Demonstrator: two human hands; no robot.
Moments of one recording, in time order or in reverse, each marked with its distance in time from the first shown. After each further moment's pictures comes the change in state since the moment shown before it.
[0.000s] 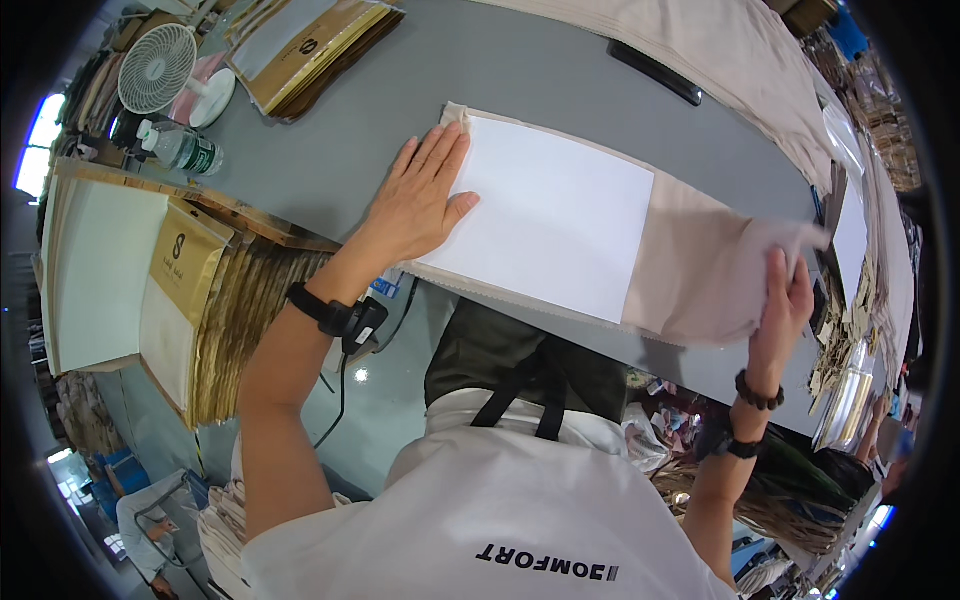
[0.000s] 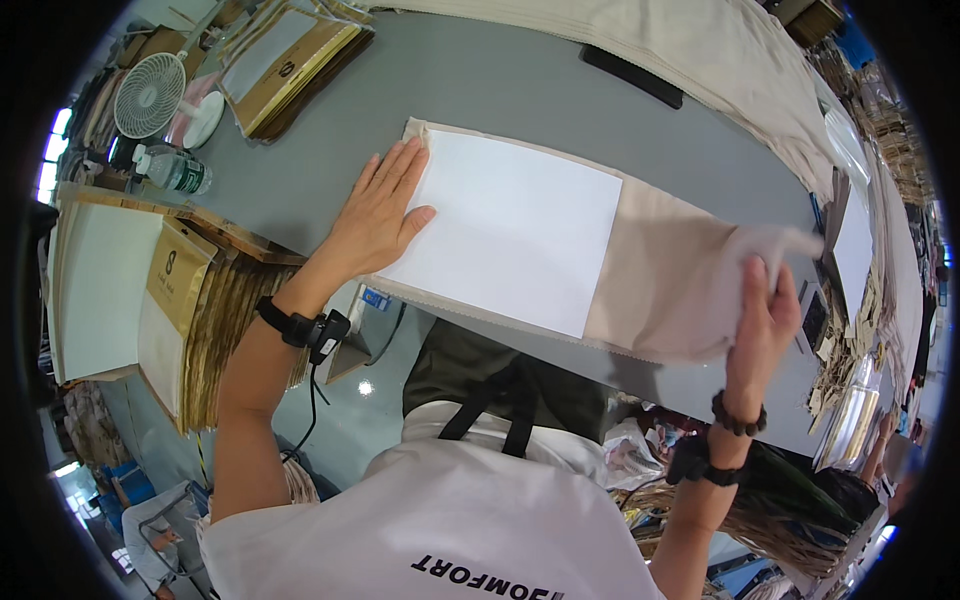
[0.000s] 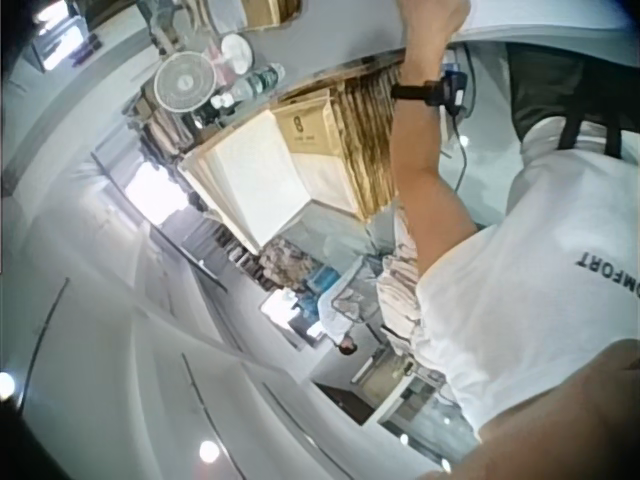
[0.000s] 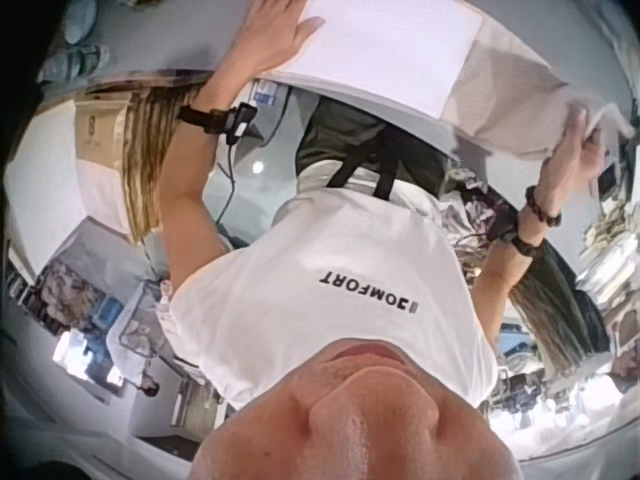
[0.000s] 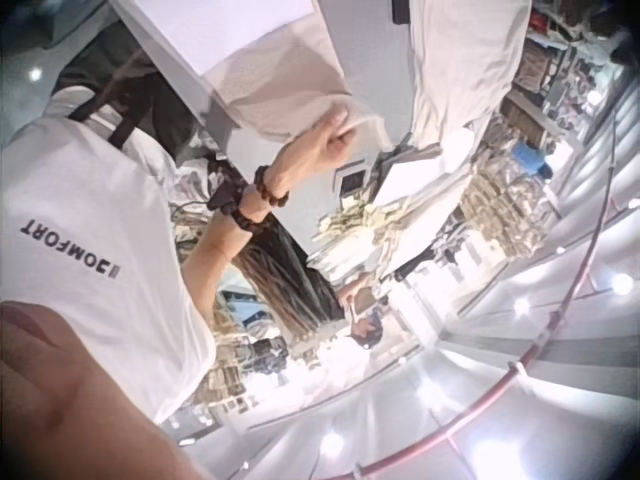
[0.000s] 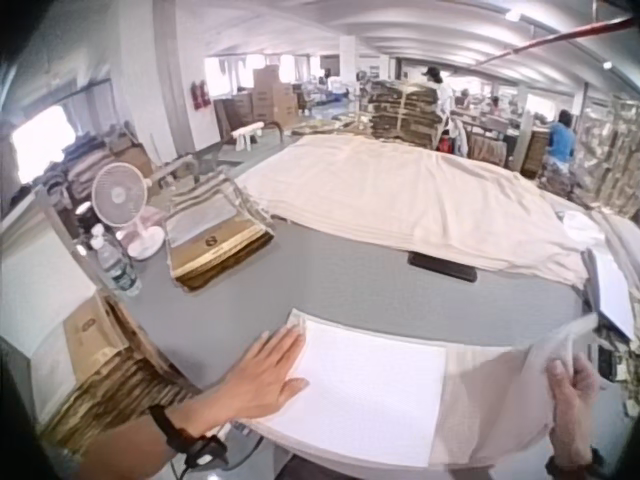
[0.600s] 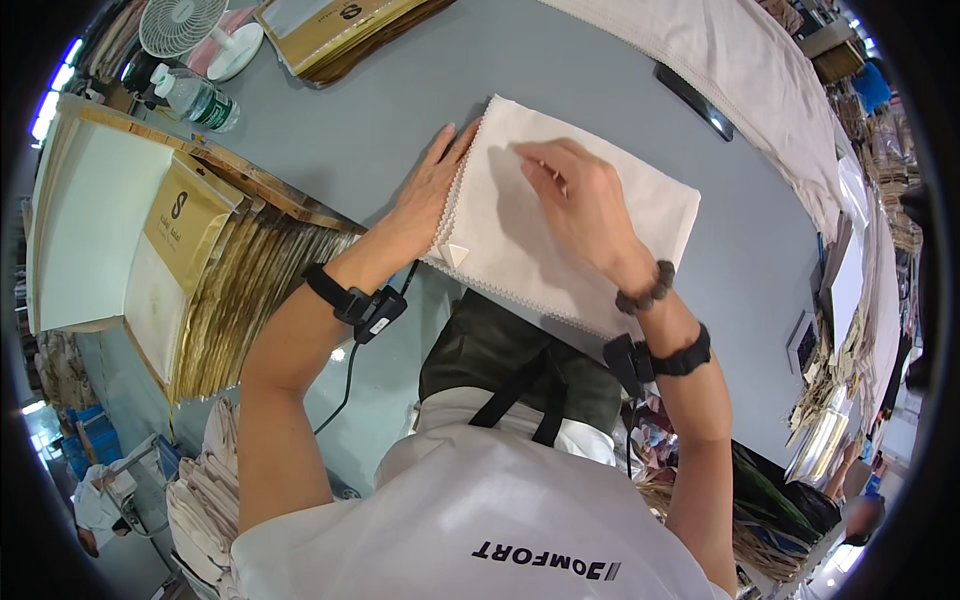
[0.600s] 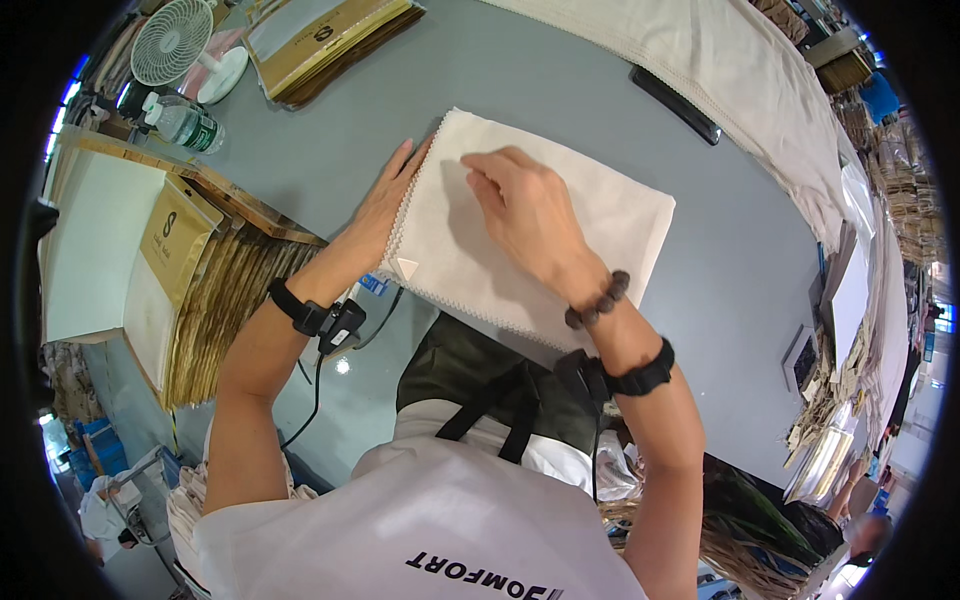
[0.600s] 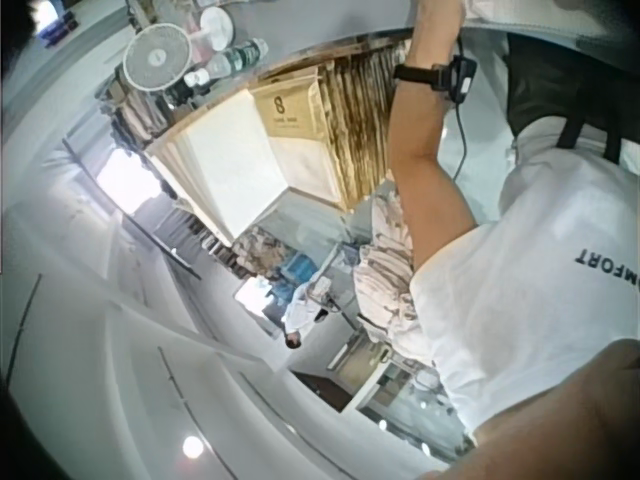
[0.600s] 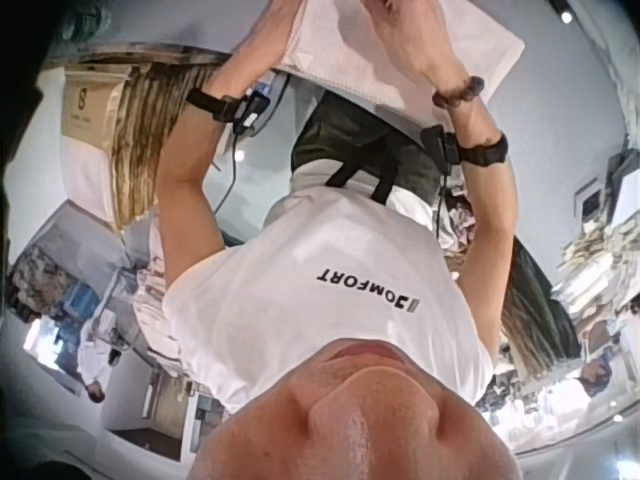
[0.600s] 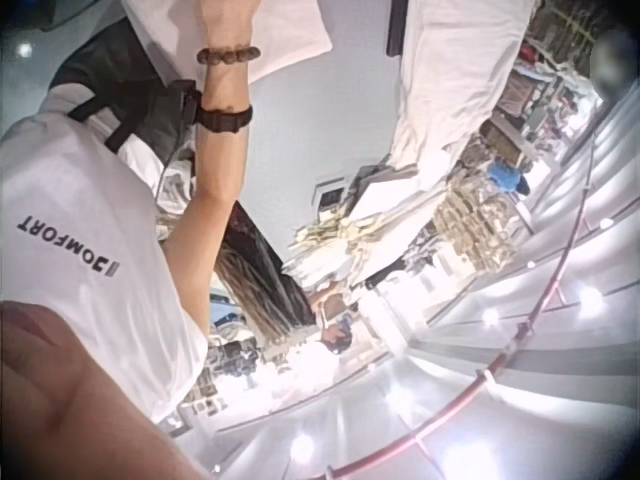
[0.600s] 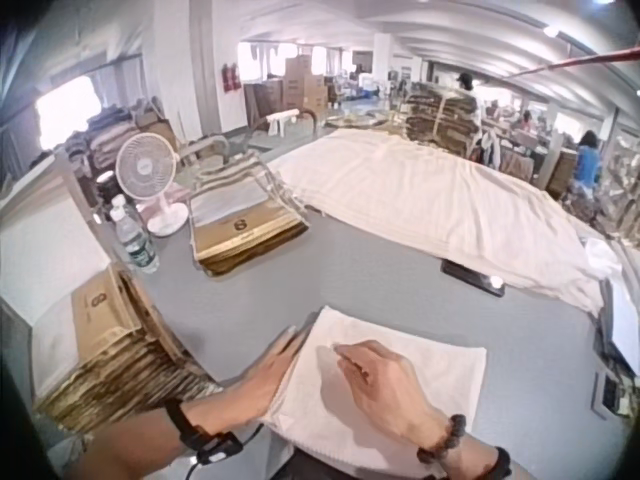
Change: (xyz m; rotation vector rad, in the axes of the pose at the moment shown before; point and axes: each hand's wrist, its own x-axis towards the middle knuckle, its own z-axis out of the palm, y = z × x) left_hand -0.012 -0.016 0.010 -0.196 0.149 0.117; right_hand -0.009 -0.036 0.269 -0.168 -0.769 -0.515
